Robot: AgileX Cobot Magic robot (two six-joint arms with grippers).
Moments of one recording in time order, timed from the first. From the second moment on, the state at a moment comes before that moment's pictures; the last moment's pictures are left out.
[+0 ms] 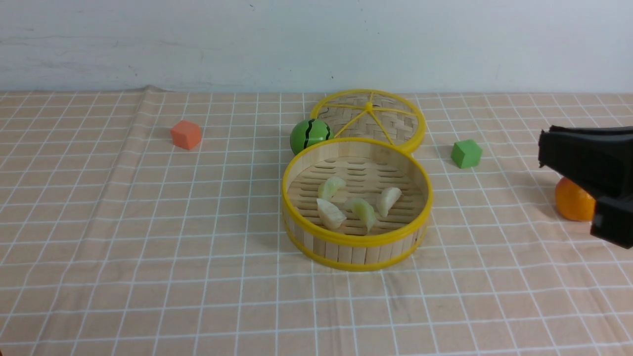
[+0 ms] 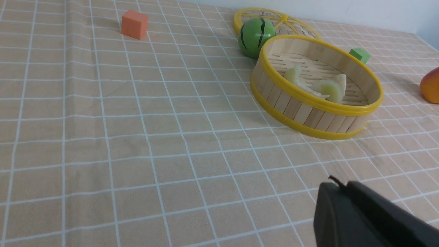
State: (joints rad) right arm 0.52 0.81 -0.81 0.22 0.33 -0.06; left arm -0.54 0.07 -0.35 0.25 0.64 -0.52
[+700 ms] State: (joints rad) right arm 0.48 0.59 -0.52 0.16 0.20 -0.06; left arm -0.54 0.07 -0.35 0.25 0.64 -0.52
